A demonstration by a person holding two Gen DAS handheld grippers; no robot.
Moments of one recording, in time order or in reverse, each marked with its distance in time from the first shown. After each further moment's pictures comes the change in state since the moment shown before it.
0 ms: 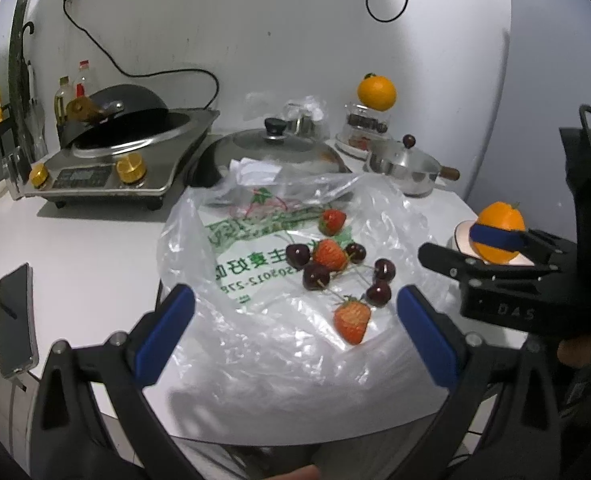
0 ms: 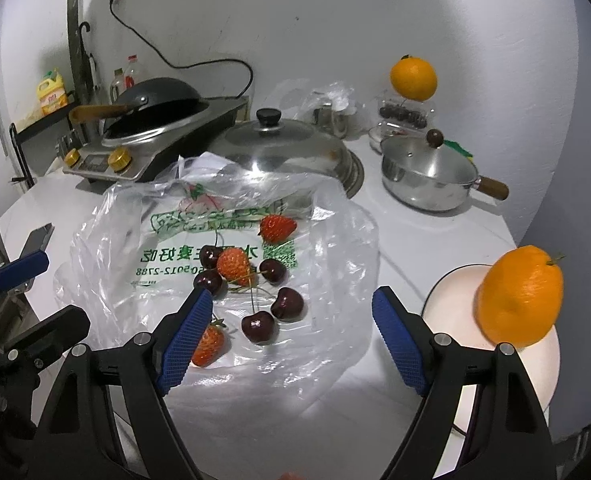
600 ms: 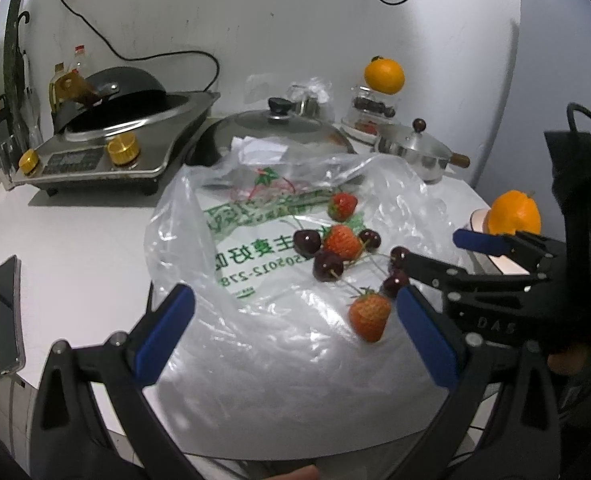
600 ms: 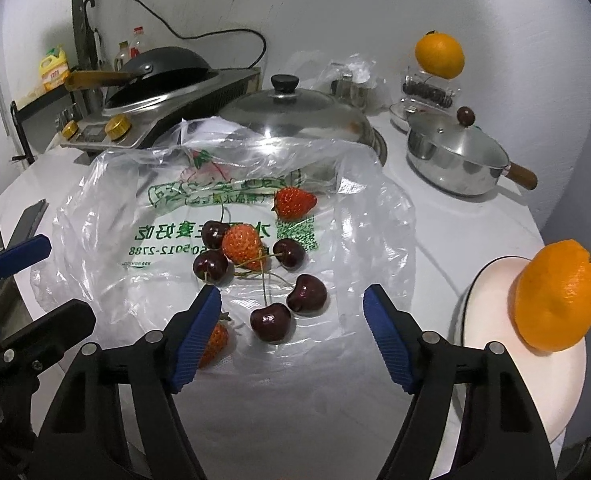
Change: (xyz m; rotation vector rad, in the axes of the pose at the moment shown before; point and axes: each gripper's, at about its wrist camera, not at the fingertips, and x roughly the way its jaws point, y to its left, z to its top) left arm 0.030 0.008 -0.005 -0.005 0.045 0.000; right arm 0.040 0.011 -0.008 -0.034 0.077 0.028
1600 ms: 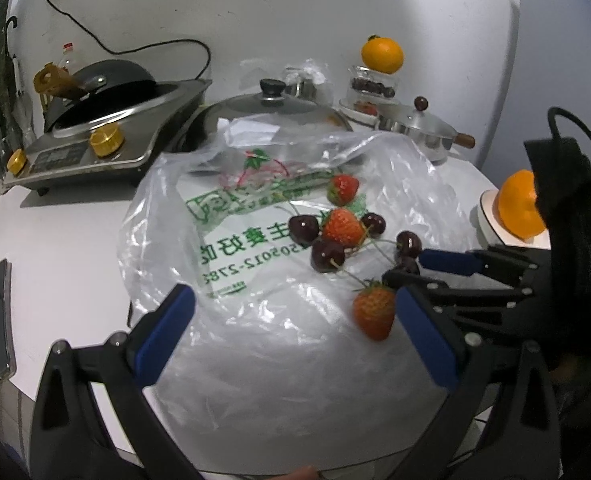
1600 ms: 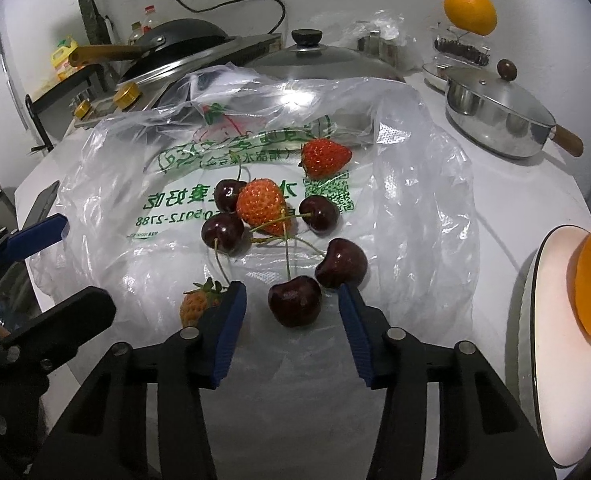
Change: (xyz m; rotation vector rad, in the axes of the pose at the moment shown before) left arm 0.023 -0.010 -0.004 0.039 0.044 0.013; right arm 0.036 -0.001 -0.014 0.016 0.094 0.130
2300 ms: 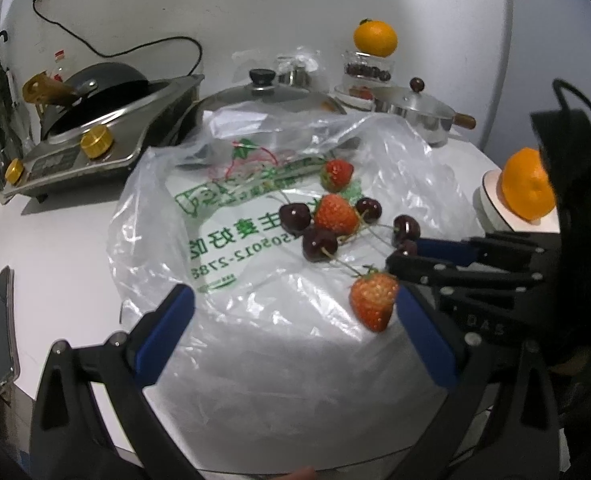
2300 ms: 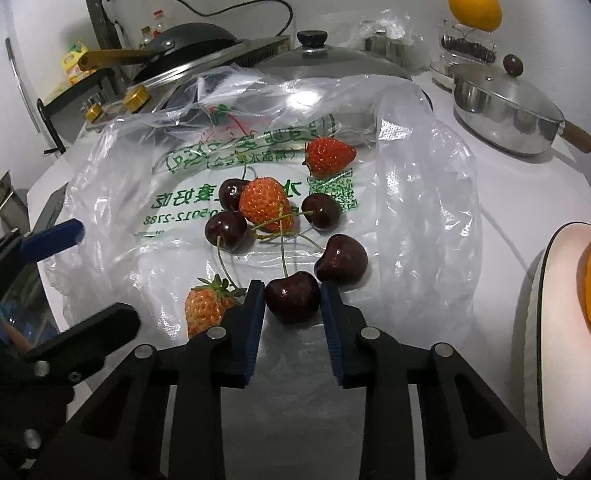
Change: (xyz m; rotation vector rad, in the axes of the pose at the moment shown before) left arm 0.010 -0.017 -0.004 0.054 0.036 0.030; right arm -0.001 -0.008 -0.002 0.001 -0.017 0.057
